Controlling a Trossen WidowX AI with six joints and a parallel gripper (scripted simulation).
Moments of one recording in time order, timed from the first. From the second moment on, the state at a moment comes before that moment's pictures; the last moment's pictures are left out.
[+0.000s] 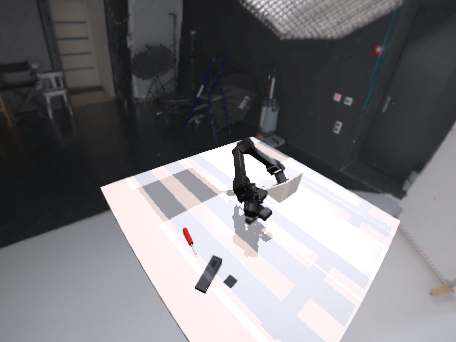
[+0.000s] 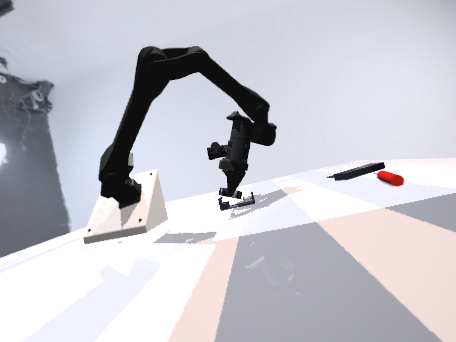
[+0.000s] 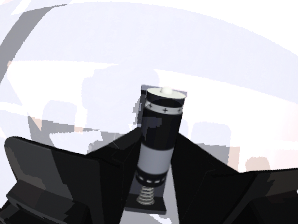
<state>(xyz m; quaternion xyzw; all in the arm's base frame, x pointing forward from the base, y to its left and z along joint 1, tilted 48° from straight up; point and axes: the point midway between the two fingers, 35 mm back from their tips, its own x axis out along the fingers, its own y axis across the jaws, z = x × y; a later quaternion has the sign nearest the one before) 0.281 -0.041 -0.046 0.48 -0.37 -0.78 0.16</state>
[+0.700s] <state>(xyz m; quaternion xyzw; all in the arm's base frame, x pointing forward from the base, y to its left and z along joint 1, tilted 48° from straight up) 0.286 -0.048 -0.051 0.44 -0.38 -0.80 0.13</state>
